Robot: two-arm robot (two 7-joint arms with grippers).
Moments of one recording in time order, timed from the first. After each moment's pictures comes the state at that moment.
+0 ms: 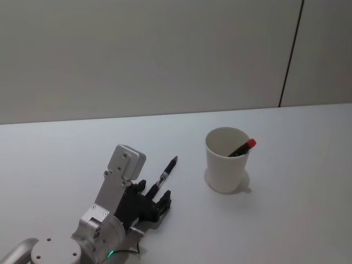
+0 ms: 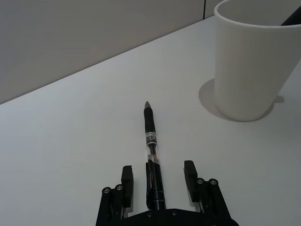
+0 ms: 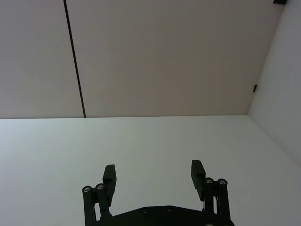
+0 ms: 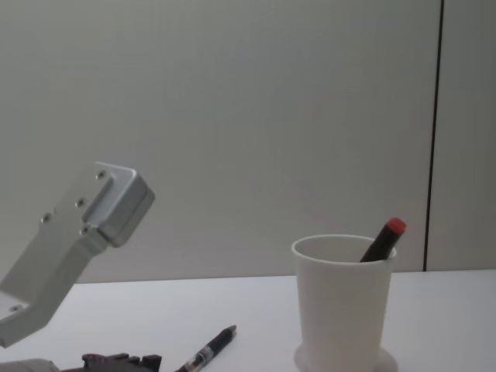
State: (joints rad) left arm -0.03 0.46 0.45 -1.76 -0.36 0.41 0.01; right arm -0.21 0.72 -0.04 -1.71 0.66 -0.01 -0.08
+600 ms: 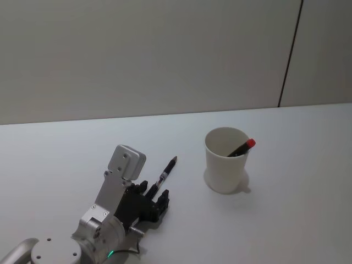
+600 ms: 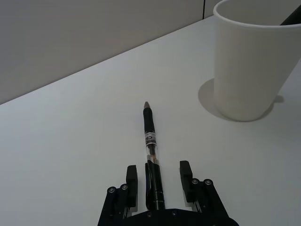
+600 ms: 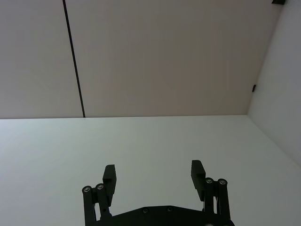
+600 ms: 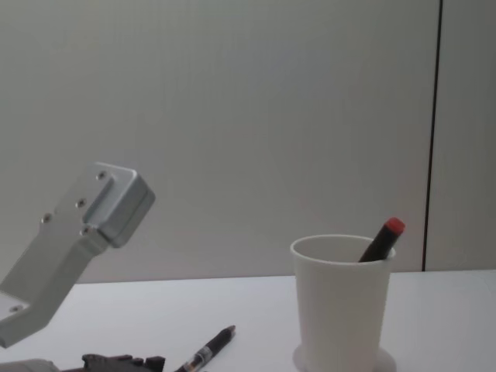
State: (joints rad) left arm -0.03 0.46 0.45 -1.76 -0.36 0.41 0.01; right arm -0.21 0.72 -0.04 -1.71 0.66 -0.01 -0.08
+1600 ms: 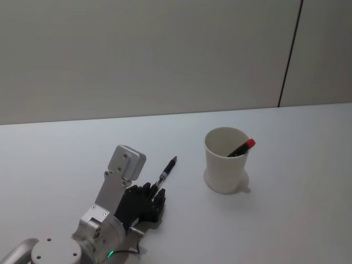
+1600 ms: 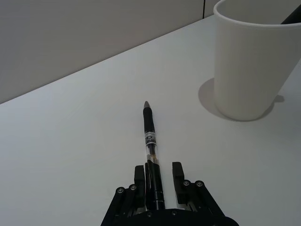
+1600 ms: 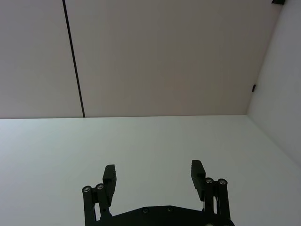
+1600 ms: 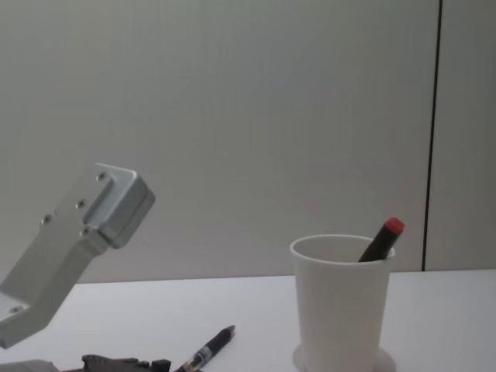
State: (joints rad) left arm -0.03 0.46 0.45 -1.75 -0.36 0.41 0.01; right arm -0.21 0.72 -0.04 -1.71 0.66 -0.01 -0.08
